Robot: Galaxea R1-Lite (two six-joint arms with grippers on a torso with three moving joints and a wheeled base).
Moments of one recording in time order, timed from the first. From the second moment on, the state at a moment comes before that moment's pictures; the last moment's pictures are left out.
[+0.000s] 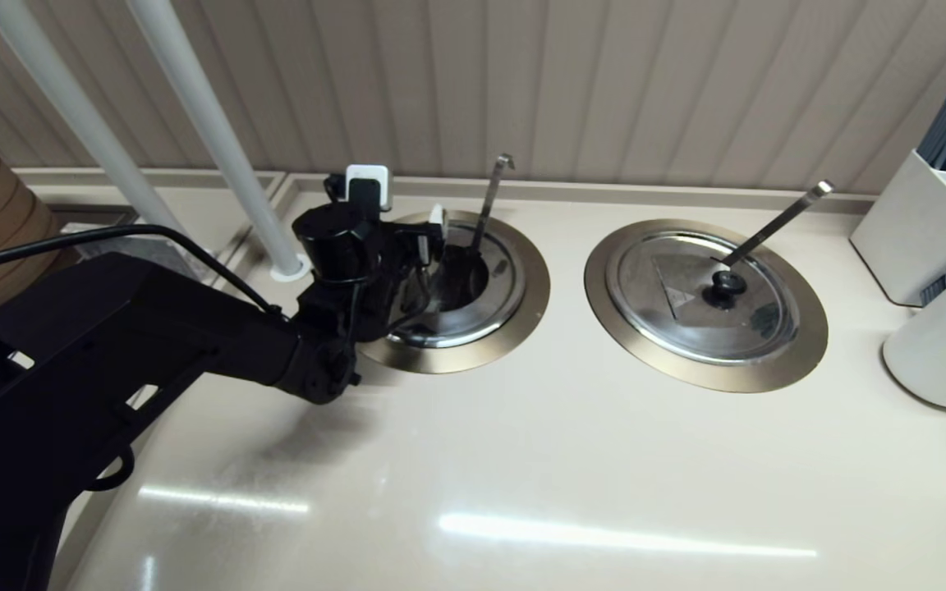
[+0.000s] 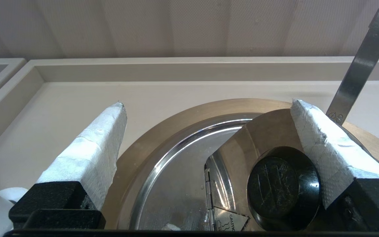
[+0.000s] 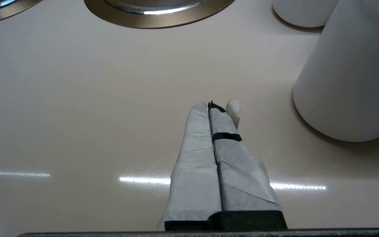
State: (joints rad) left arm -0.43 2.23 -1.40 -1.10 0.40 0.14; right arm 0.00 0.00 0.00 -0.01 -0.02 0.03
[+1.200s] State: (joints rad) left arm -0.38 2.19 -1.36 -1.10 0.40 0.14; right arm 0.00 0.00 0.00 -0.01 -0.02 0.03
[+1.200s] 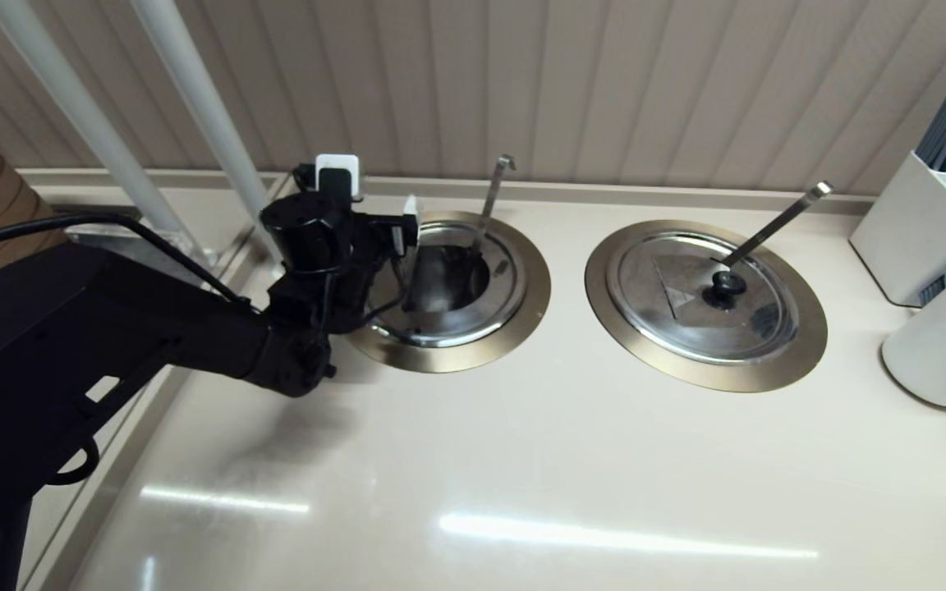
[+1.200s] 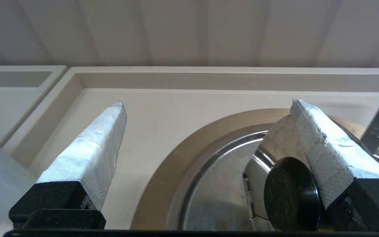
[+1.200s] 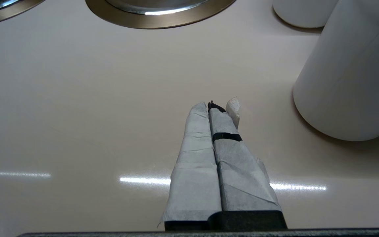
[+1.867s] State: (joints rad) left arm -0.30 2.06 -1.23 -1.13 0.37 0.14; right arm 0.00 0.00 0.00 -0.01 -0.02 0.03
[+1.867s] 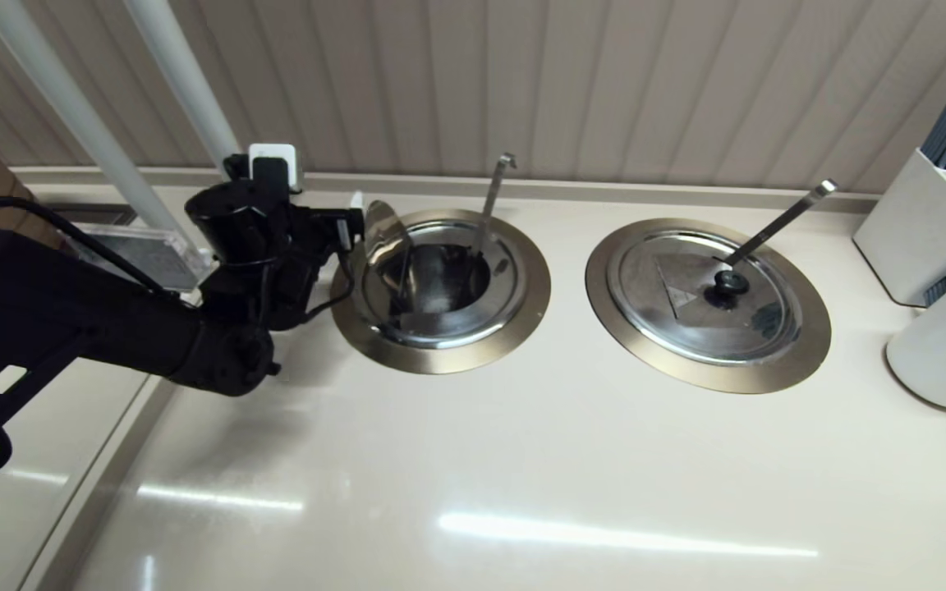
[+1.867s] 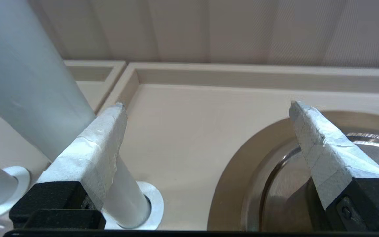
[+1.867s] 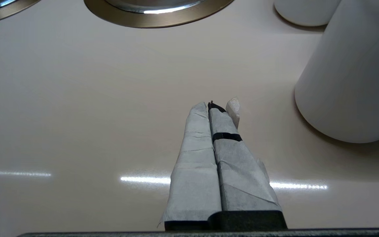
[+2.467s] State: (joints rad) left arm -0.37 1.98 -1.29 -1.03 0.36 0.10; right arm 0.00 0.00 0.00 -0.01 -0.02 0.03
